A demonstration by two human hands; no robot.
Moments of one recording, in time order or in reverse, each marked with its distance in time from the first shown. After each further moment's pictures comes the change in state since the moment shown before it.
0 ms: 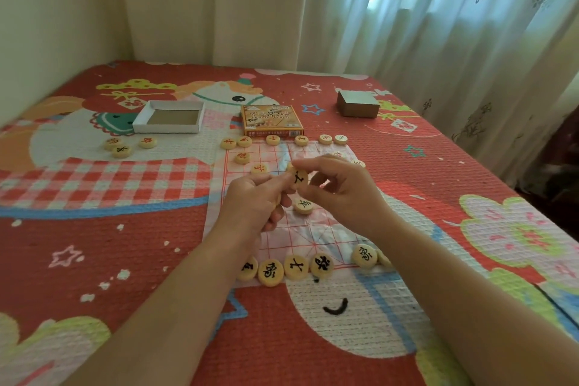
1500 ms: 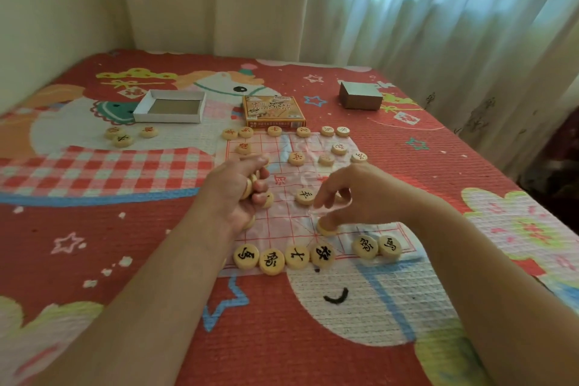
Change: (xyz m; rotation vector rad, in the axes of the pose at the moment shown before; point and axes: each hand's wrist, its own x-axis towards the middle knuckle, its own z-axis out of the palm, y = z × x) left_hand 0.015 0.007 -0.016 -0.415 0.028 -0.187; right_hand 0.004 -0.008 -0.033 -0.597 -0.532 0.107
